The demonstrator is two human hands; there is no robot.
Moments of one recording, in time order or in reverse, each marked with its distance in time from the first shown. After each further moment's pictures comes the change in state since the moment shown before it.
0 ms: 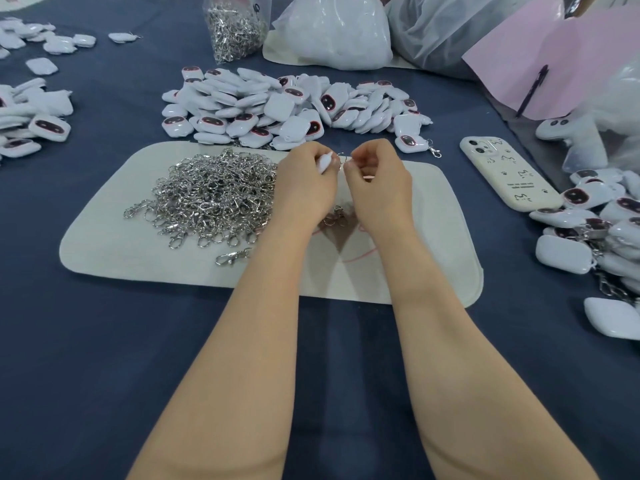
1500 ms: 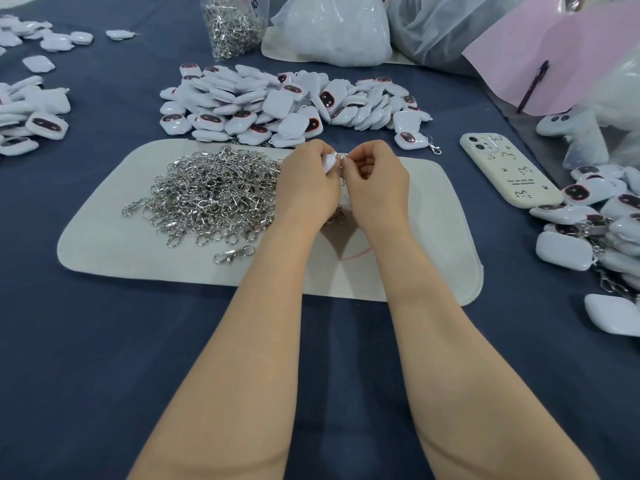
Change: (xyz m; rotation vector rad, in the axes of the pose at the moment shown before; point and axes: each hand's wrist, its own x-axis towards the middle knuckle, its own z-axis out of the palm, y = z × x) left_hand -0.002 0.001 0.004 0.138 0.005 0.047; right_hand -0.002 -0.003 0.004 -0.012 0.033 0.033
